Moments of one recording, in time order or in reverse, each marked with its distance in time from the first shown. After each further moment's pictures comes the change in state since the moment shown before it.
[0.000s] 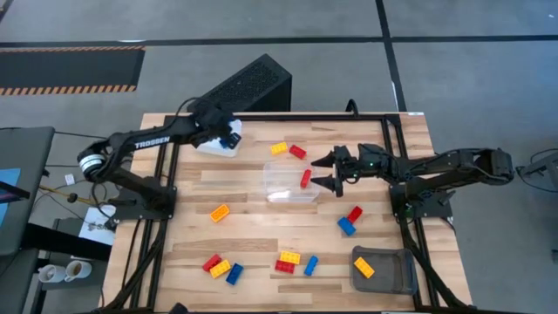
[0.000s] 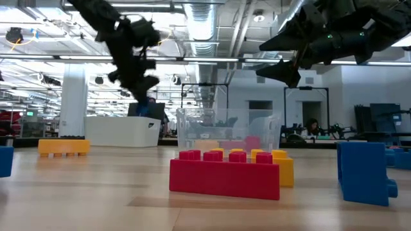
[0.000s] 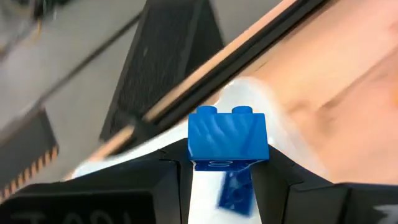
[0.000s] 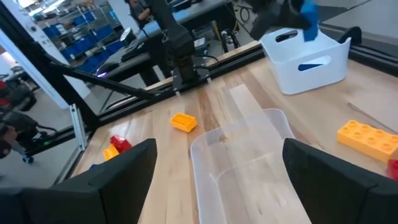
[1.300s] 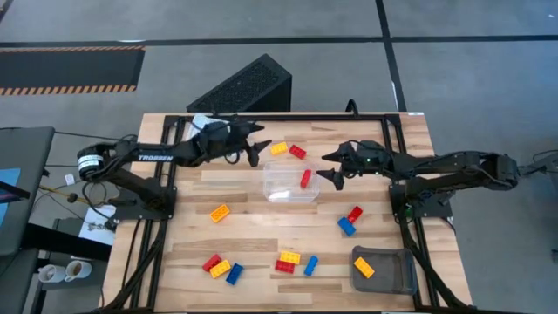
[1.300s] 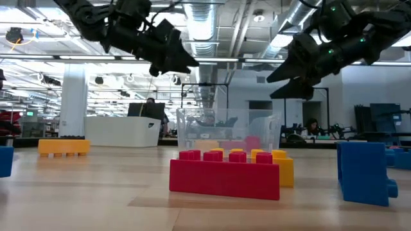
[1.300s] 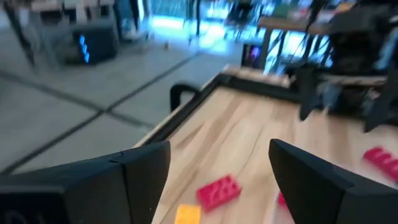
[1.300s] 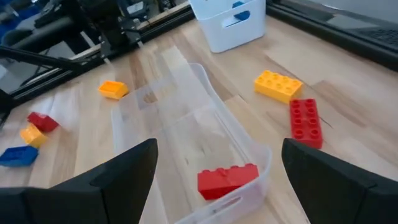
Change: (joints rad) left arm -0.249 -0.016 -0.213 0.946 0.358 0.070; right arm -0.085 -0.075 0.000 -0.301 0.119 -0.045
